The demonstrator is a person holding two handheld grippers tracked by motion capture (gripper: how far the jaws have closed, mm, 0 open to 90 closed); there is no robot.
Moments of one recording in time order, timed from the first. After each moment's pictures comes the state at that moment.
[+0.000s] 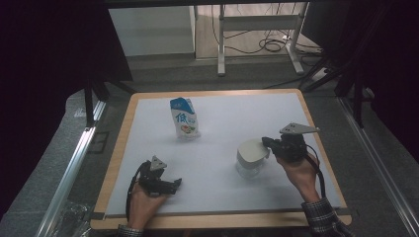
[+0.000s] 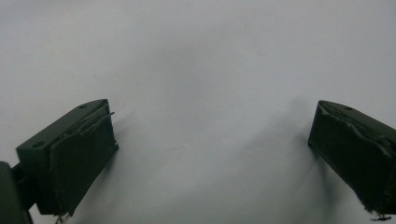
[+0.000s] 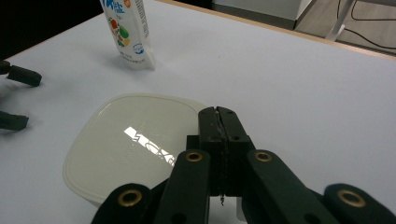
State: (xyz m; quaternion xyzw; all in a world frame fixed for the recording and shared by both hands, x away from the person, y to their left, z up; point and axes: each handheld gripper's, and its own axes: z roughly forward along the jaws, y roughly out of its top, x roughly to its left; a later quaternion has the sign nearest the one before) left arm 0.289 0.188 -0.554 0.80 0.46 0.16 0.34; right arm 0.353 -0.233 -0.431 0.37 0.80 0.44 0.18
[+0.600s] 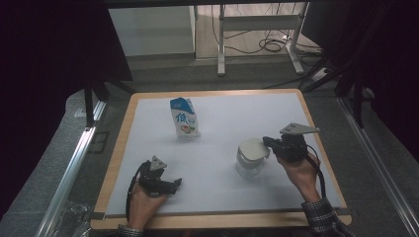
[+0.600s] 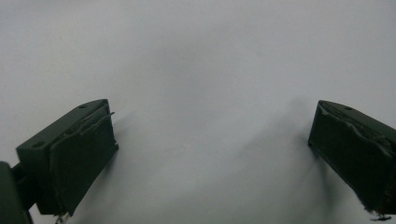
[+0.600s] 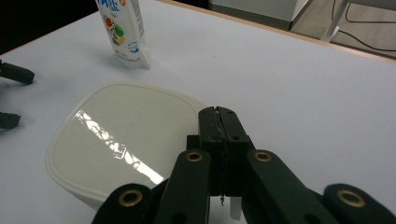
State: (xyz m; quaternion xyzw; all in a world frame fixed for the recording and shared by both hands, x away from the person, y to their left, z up) left arm 0.289 0.188 -0.554 0.80 0.46 0.16 0.34; right arm 0.353 -0.234 -0.432 0.37 0.80 0.44 0.19
